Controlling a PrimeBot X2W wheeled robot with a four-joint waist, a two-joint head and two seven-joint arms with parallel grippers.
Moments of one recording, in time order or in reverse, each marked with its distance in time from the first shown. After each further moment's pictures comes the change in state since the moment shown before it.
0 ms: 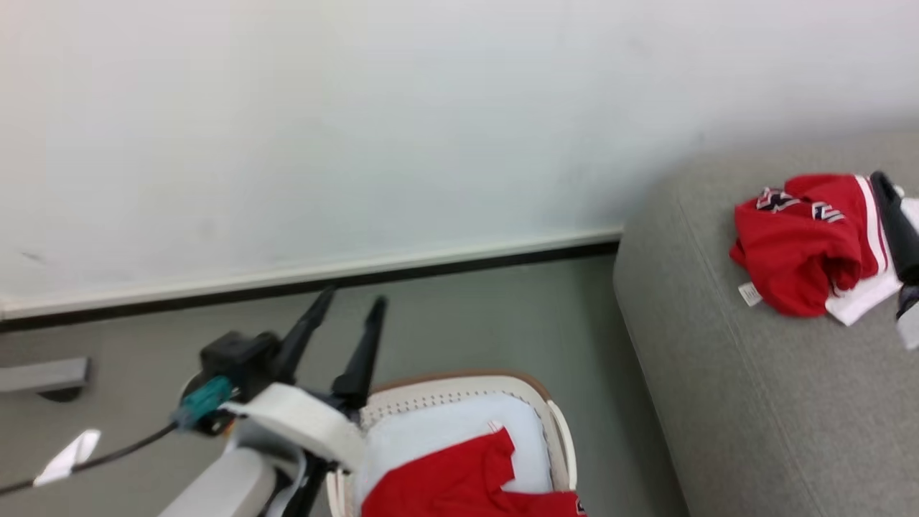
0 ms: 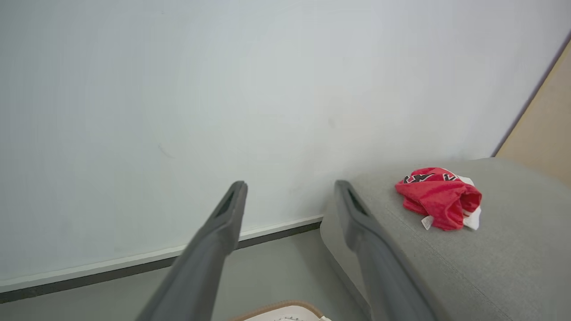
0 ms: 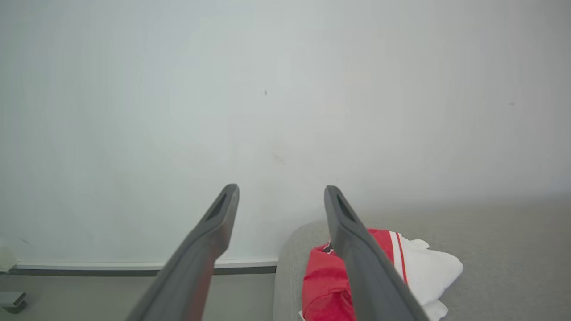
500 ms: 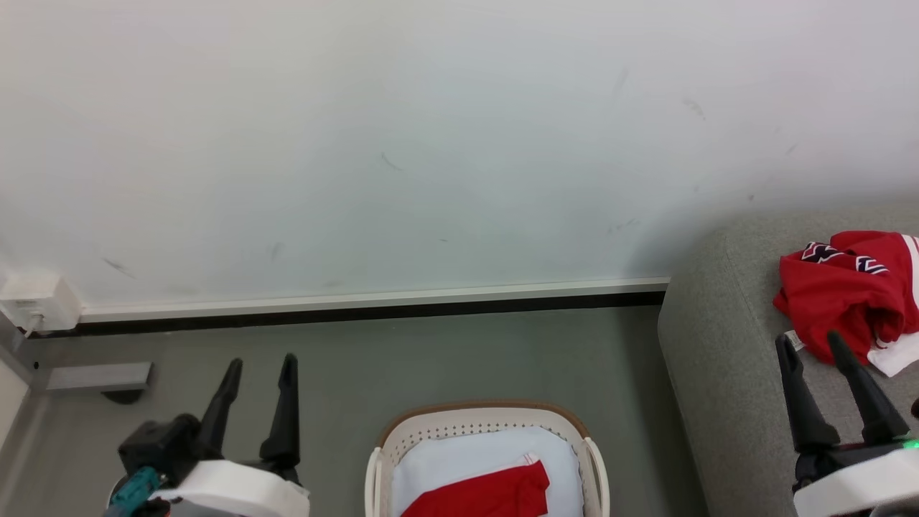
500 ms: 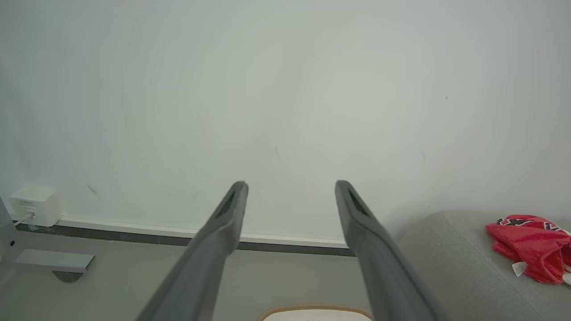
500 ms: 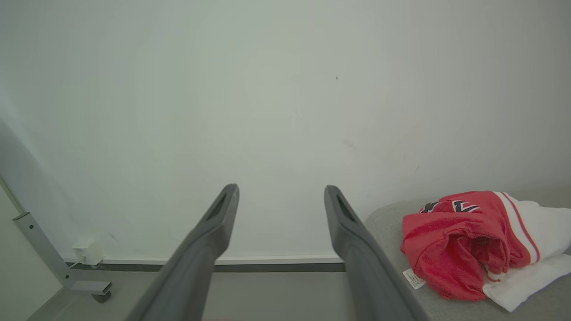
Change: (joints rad) left arm 0.301 -0.077 0.332 -0.062 0.136 0.007 0.000; right arm 0.438 0.243 -0.105 -0.212 -0.173 0.000 -0.220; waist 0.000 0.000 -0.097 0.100
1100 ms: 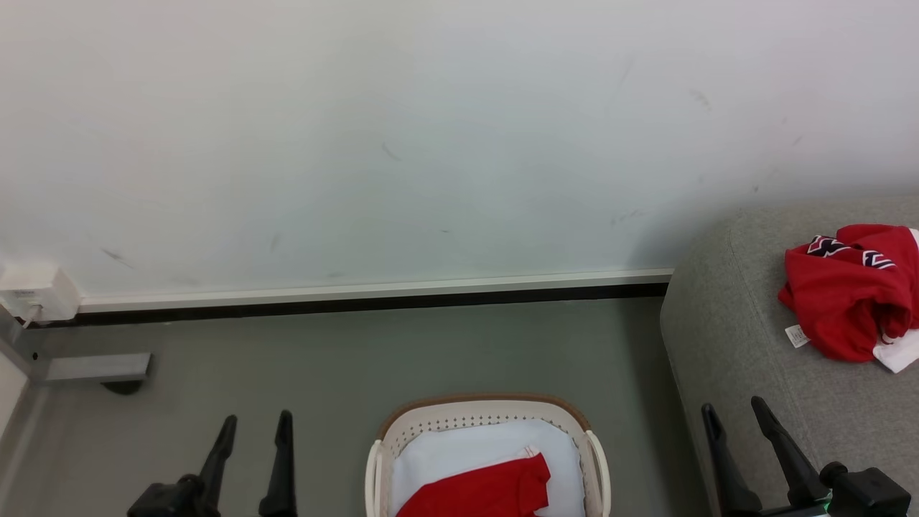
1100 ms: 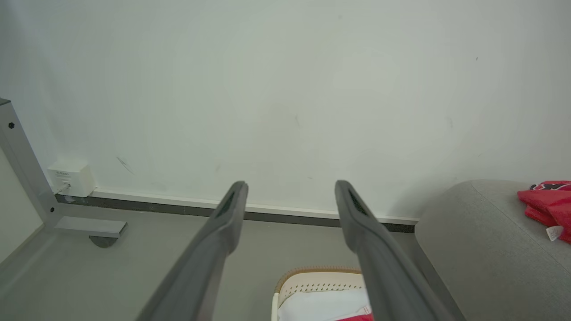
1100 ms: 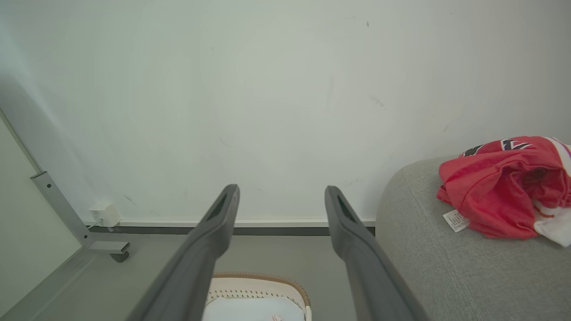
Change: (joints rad) left arm 0.155 -0.236 0.287 0.064 0.332 -0.206 0.000; right arm 0.109 0.150 0.052 0.079 -0.188 0.000 -0.125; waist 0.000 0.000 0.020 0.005
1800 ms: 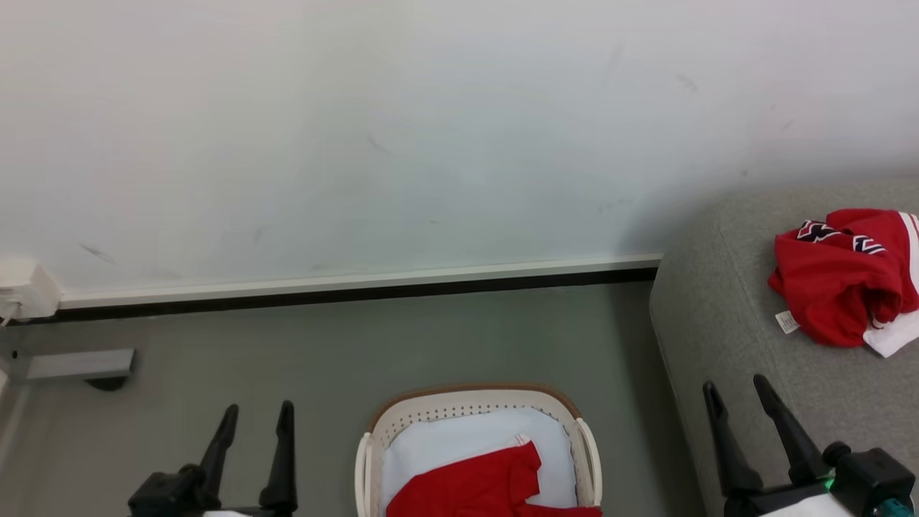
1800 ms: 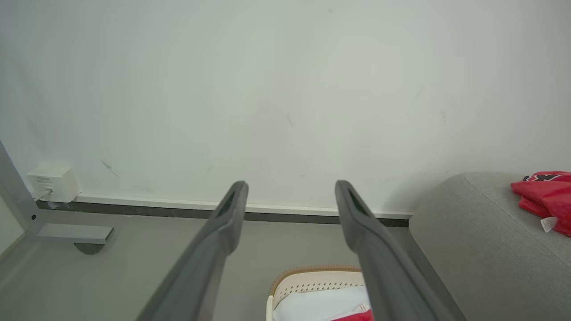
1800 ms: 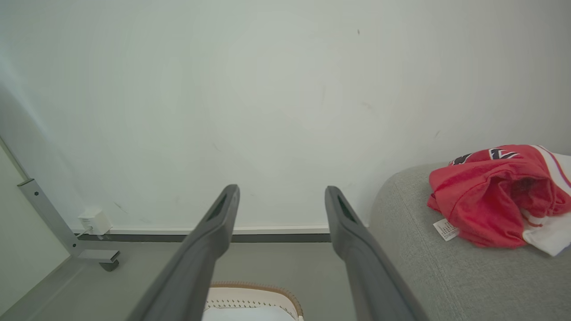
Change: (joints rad) left arm -0.028 -0.035 0.063 0.028 0.062 -0.067 0.000; right arm -0.034 0.003 -0.001 -0.002 -0.005 0.000 -0.001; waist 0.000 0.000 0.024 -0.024
